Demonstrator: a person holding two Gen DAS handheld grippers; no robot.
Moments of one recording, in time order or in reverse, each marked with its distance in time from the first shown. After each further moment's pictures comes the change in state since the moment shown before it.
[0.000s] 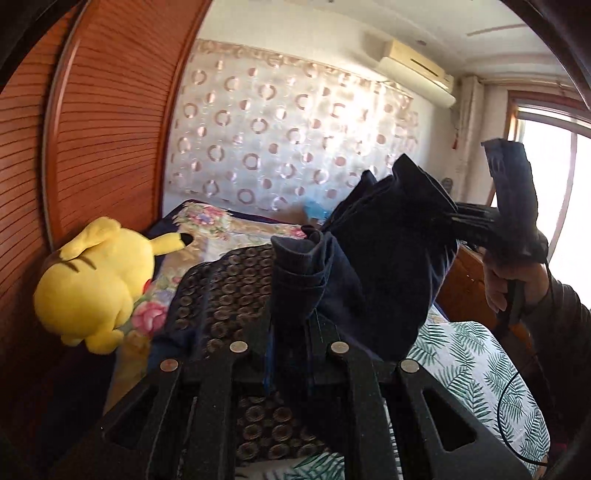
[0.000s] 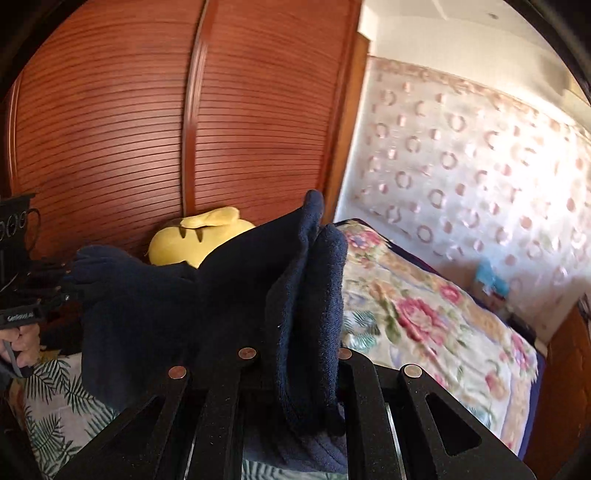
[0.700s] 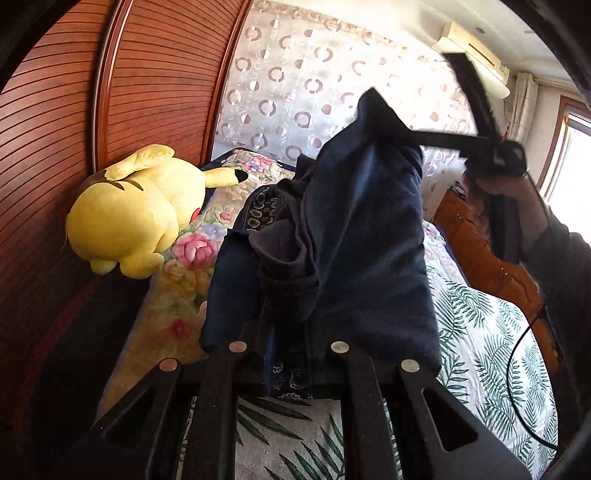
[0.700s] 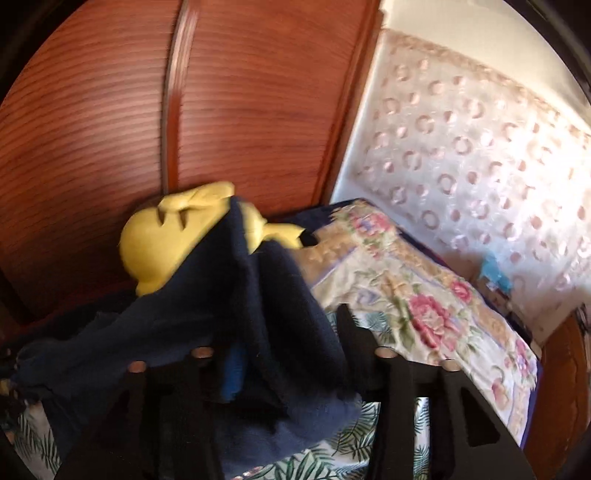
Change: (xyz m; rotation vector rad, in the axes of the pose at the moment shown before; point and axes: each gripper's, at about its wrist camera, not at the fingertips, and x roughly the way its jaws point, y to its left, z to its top) left arm 0.008 0.046 -0.061 -0.119 0.151 0.142; right arm 0.140 0.035 0.051 0.012 0.078 -0.082
